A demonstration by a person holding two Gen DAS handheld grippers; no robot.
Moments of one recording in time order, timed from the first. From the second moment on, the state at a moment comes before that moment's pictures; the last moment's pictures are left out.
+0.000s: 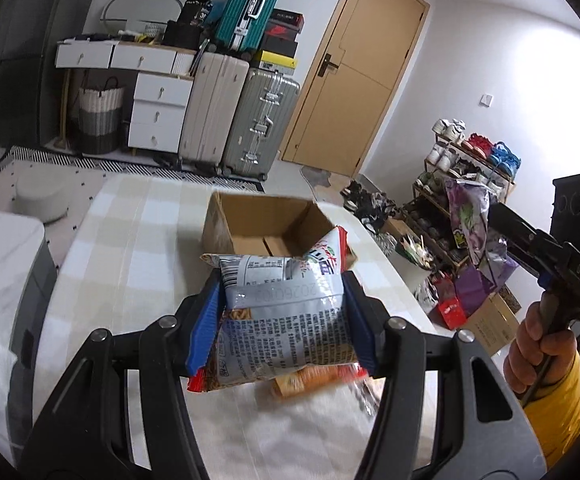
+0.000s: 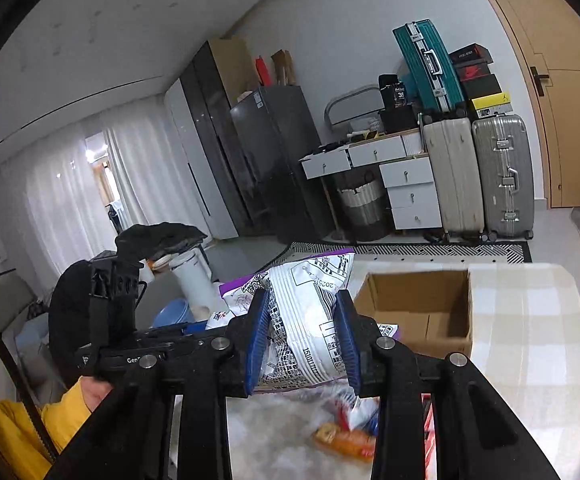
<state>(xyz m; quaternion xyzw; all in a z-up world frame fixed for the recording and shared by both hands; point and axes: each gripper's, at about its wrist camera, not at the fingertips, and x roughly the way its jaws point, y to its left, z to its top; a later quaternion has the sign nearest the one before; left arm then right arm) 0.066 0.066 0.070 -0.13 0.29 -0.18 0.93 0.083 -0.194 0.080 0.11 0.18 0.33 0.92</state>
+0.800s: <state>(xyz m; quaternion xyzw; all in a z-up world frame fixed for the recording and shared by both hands) 0.295 -0.005 0.053 -0.08 0.37 -0.13 0.92 0.327 -0.161 0.028 0.07 0.29 0.22 0.93</state>
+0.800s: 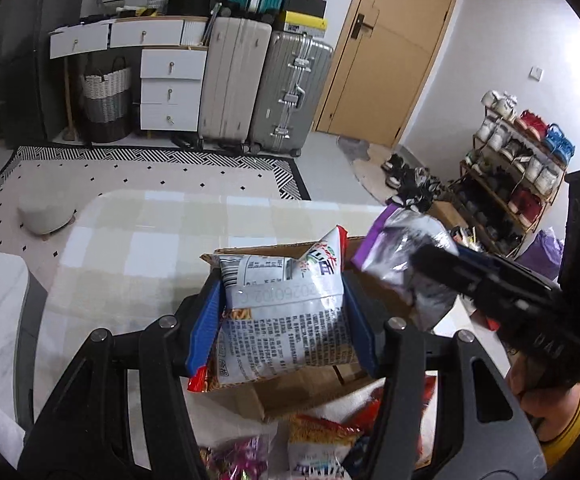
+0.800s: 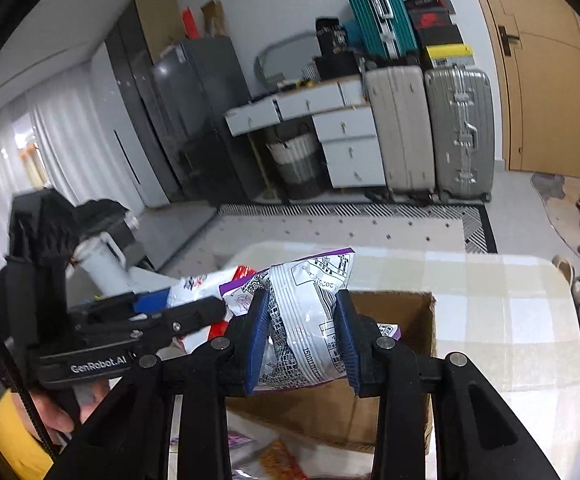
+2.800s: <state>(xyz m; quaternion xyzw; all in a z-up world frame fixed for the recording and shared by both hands) 0.088 -0.047 0.121 0.02 0.26 -0.04 0.97 0.093 -0.158 0.073 -0.02 0.16 0.17 0.97</state>
